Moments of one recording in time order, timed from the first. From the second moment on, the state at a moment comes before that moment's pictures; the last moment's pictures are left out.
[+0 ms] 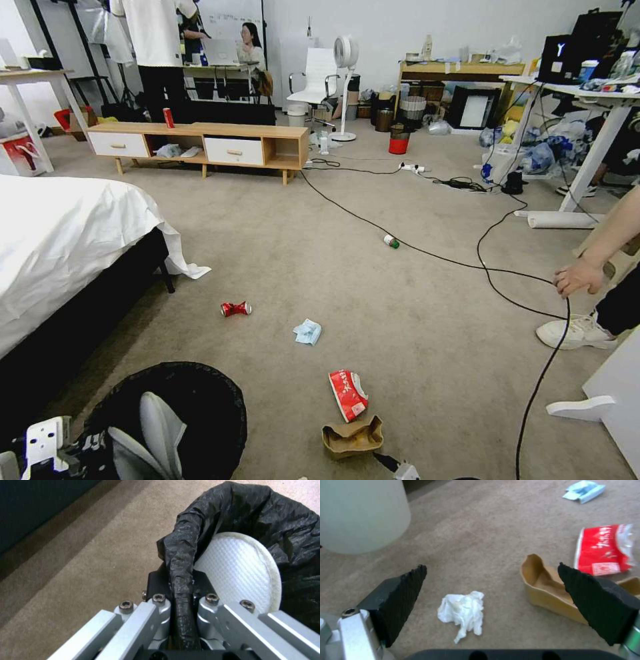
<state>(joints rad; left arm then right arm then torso) 1.91 -1.27 -1.03 -2.50 -0.86 0.74 -0.43 -1.51 0.89 0.06 1.82 0.50 0.01 -0.27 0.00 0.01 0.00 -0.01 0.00</state>
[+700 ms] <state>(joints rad) 1.91 -1.31 -1.03 -2.50 -0.85 0.74 -0.43 -1.37 0.89 -0.13 1.70 0.54 -0.03 -0.24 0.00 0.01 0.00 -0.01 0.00</state>
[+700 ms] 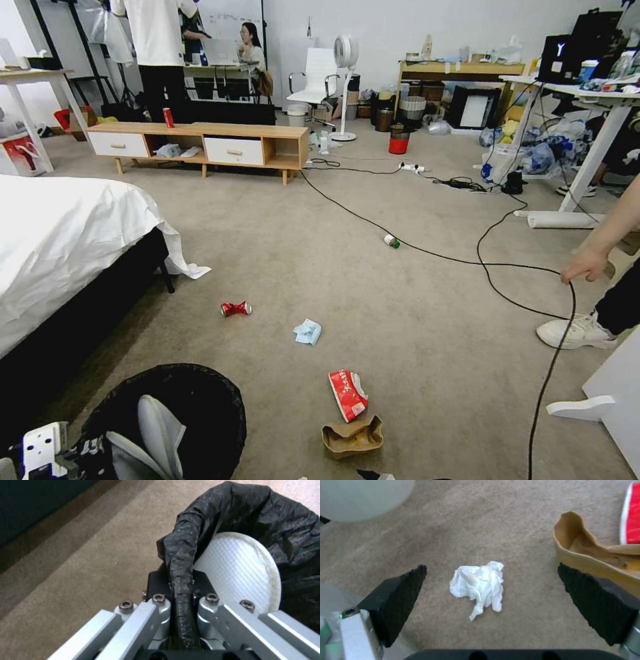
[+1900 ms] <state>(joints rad) 1.92 -1.34 -1.03 -2.50 -0.83 0.74 -0.42 -1.13 0.99 -0.32 1.47 0.56 -0.08 -0.20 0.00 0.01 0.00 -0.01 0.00</state>
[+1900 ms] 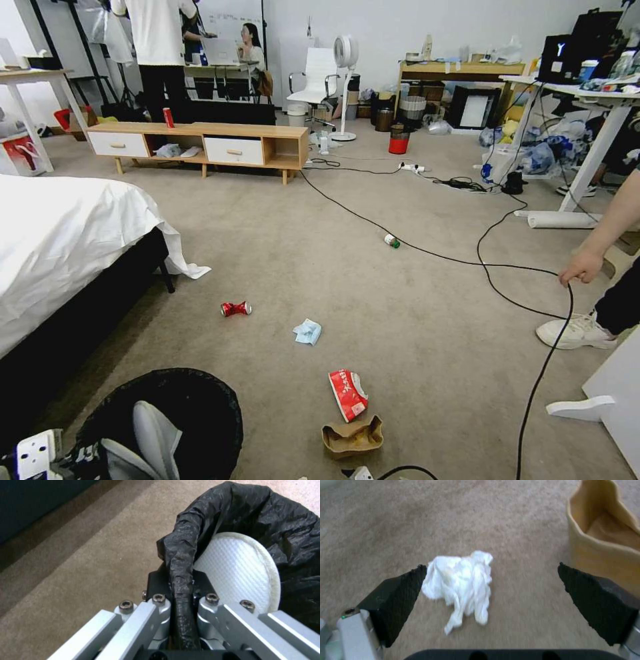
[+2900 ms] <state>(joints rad) 1.92 -1.36 -1.04 -2.50 -0.82 0.74 -0.42 -0.97 1.17 -0.48 1.25 0.54 -0.11 -0.21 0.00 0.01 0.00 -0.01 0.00</state>
